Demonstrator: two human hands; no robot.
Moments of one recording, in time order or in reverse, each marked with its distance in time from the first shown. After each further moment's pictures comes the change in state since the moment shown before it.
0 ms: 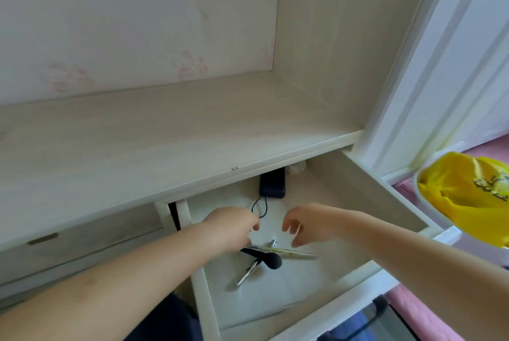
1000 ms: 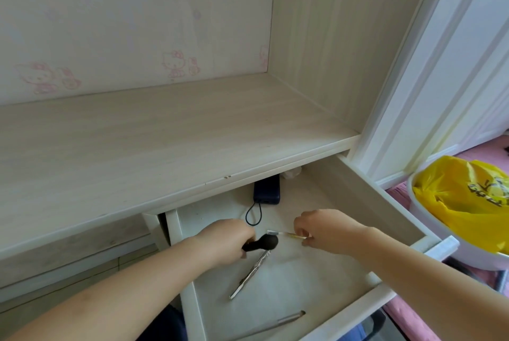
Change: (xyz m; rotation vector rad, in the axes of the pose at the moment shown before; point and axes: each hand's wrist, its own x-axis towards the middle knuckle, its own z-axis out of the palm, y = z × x) left_hand 0.022 -0.007 0.018 -0.043 0.023 0.097; right_hand -0.001 0.038 0.008 -0.301 0.215 -0.052
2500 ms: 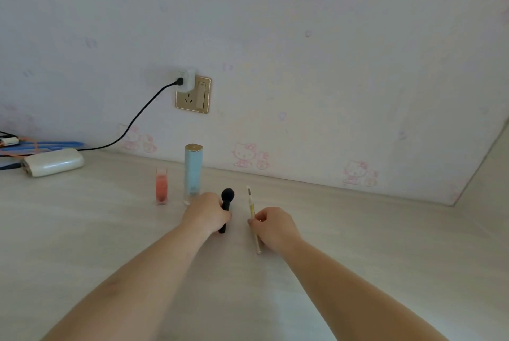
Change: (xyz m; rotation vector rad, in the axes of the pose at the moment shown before) left_hand -0.150 -0.367 -0.122 -0.705 0.742 -0.960; right_hand 0.309 -0.351 -0.189 0.685 0.255 -0.028
